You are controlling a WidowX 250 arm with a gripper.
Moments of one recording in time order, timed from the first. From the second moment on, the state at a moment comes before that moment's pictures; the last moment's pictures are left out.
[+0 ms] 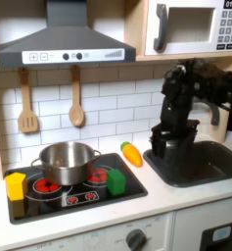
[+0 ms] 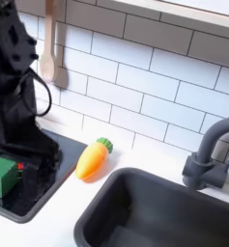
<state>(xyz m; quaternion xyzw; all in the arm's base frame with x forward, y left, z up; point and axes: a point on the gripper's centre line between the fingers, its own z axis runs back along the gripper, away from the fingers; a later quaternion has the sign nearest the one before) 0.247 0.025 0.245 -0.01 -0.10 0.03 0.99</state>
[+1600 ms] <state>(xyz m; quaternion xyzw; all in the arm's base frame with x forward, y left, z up) 0.315 0.091 0.219 0.00 -0.09 0.03 1.00</state>
